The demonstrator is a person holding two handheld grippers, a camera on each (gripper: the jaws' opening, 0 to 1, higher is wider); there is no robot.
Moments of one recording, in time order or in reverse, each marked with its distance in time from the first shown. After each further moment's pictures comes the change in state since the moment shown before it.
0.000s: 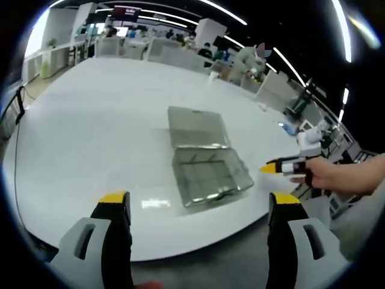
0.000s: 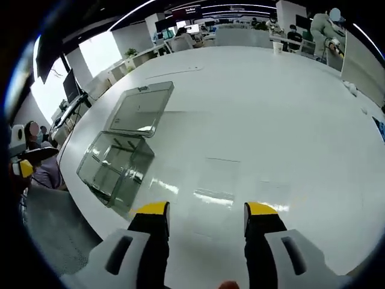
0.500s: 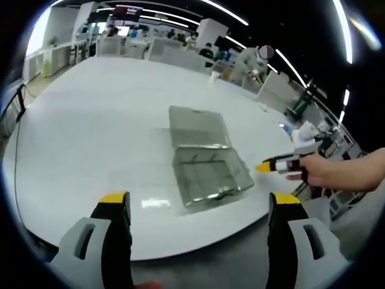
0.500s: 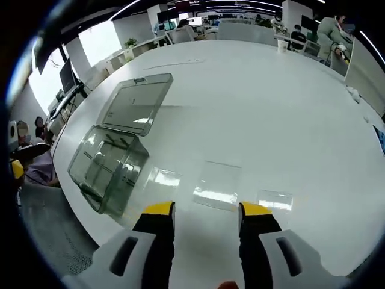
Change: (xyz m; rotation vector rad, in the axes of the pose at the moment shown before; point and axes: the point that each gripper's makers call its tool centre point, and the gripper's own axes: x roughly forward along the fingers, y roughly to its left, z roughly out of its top) left arm 0.000 0.002 -0.001 -0.010 -0.001 0.005; right arm 0.015 0.000 0.006 -0.051 0.057 -0.038
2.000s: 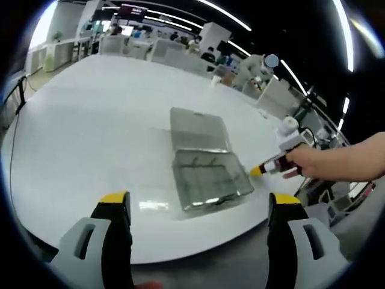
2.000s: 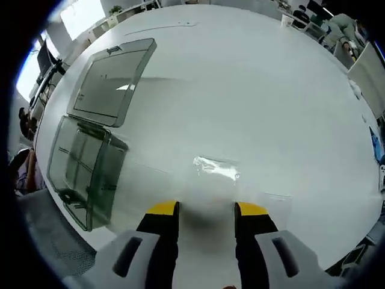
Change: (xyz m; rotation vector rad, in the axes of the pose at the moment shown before) left arm 0.007 0.003 0.003 -0.042 -0.031 -0.014; right arm 0.019 -0.007 -0.004 0.004 0.302 -0.109
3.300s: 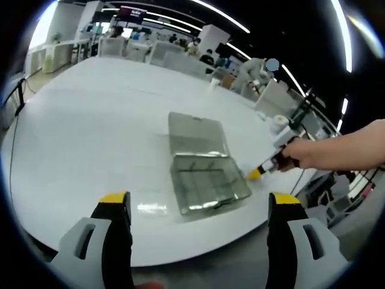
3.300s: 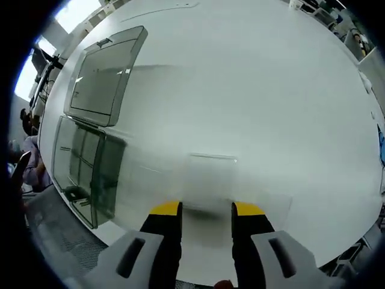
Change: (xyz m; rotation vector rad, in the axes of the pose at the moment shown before) left arm -0.001 -0.005 0.007 0.004 -0.015 -0.010; right arm -0.006 0.001 -0.008 -0.014 0.156 0.049
